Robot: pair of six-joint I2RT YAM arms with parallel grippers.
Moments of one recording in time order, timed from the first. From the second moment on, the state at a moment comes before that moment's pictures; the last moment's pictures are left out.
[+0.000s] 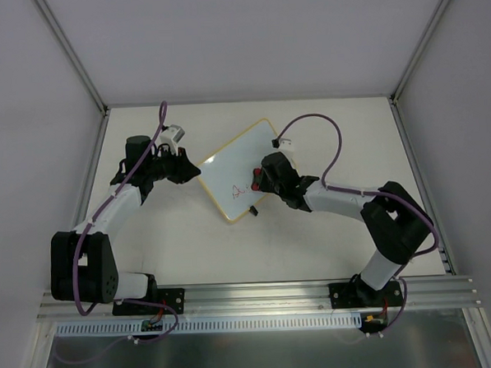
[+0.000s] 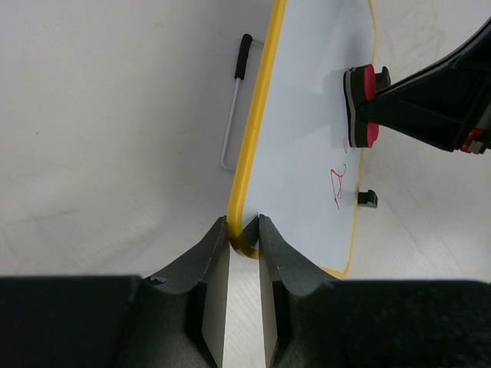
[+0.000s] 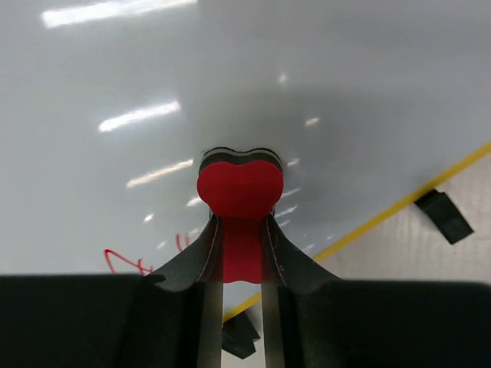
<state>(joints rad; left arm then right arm) -0.10 1.36 0.84 -0.08 0.66 0.00 0.78 1.67 0.95 0.07 0.32 0.72</state>
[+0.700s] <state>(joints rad) -0.09 1.35 0.84 -0.08 0.64 0.00 0.89 1.78 1.16 -0.06 0.41 0.66</state>
